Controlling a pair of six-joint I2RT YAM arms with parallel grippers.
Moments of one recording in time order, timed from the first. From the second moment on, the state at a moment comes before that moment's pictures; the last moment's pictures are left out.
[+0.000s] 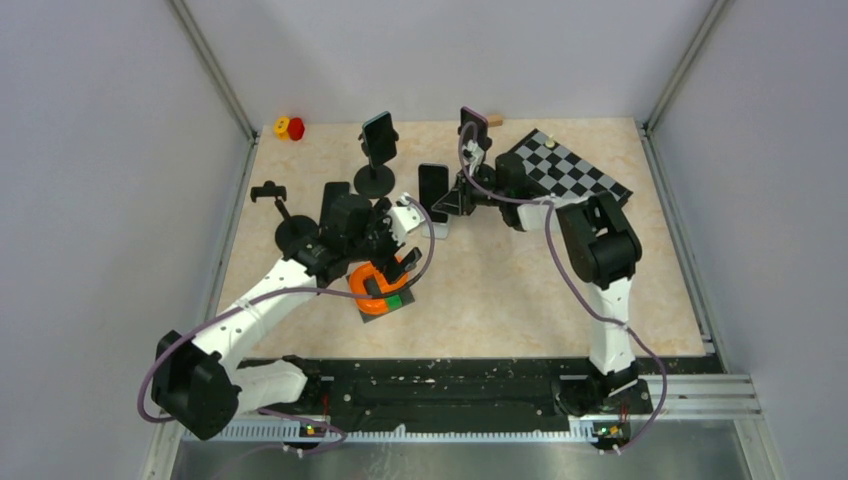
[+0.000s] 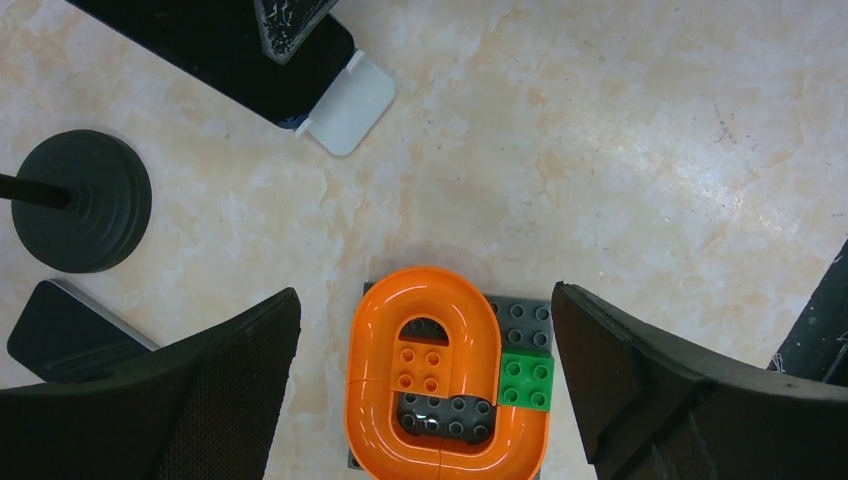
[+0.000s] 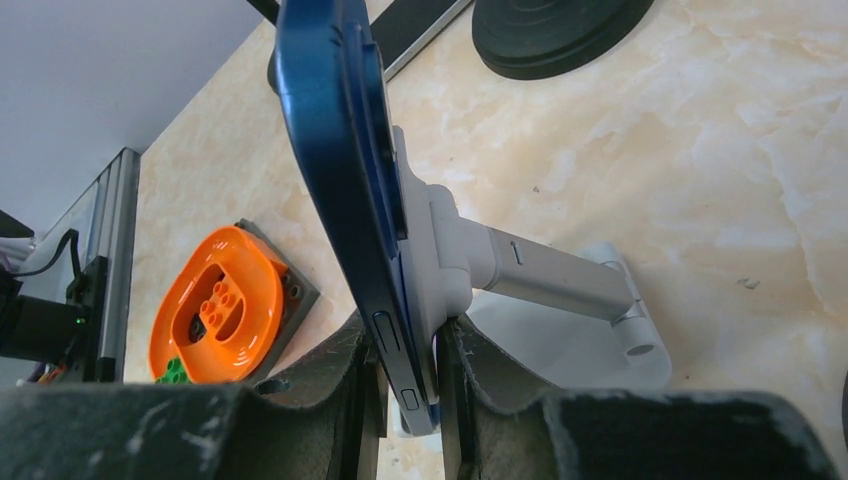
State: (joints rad) left arm -0.54 1.17 0.89 -0.37 0.30 0.41; right arm 0.41 2.14 1.27 0.57 -0.86 0.33
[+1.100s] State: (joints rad) left arm -0.53 1.15 0.89 -0.37 0.30 0.41; right arm 0.43 2.26 1.41 0.55 -0.89 0.34
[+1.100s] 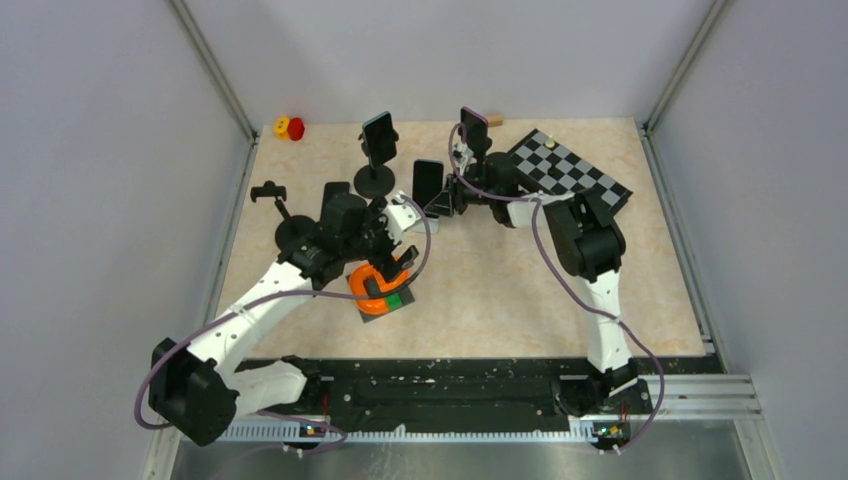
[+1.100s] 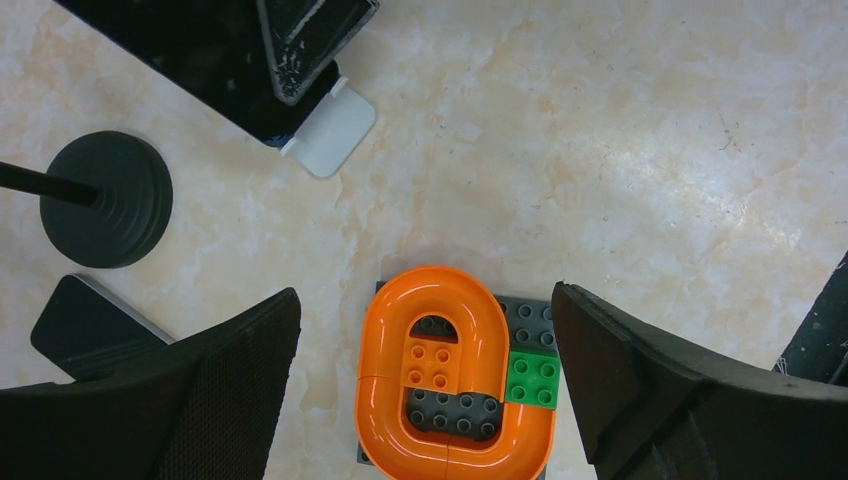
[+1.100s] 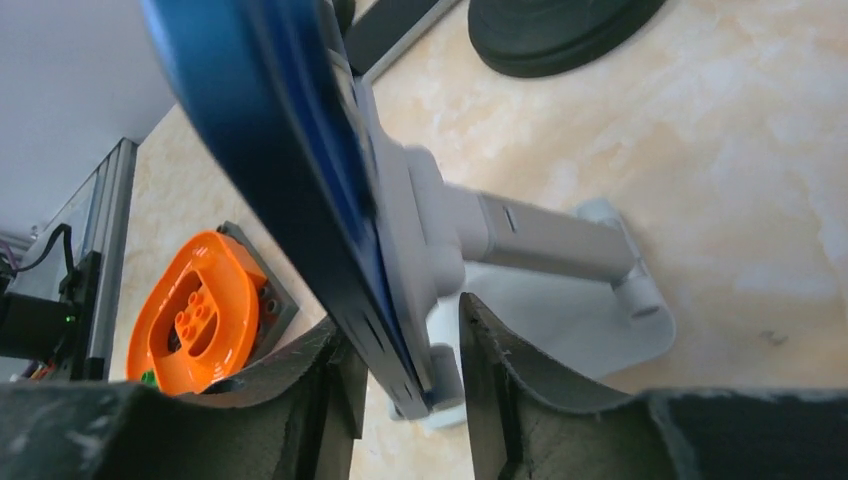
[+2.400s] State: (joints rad) left arm -0.31 1.12 0.98 -0.40 0.14 0.22; right arm 0.50 1.81 1.01 0.18 -0.69 -0.05
